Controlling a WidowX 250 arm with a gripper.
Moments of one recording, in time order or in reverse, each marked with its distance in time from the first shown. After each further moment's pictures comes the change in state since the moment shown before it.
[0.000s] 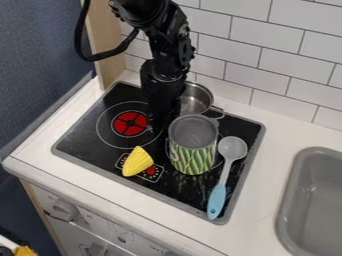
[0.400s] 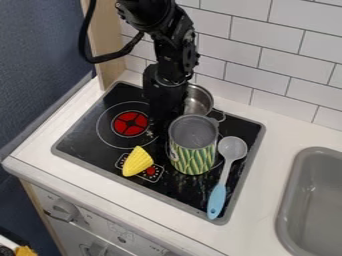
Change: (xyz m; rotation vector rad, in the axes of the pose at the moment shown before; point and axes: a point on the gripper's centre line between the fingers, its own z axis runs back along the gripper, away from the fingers) arm -0.004 0.006 -0.002 0.025 -0.026 -0.020
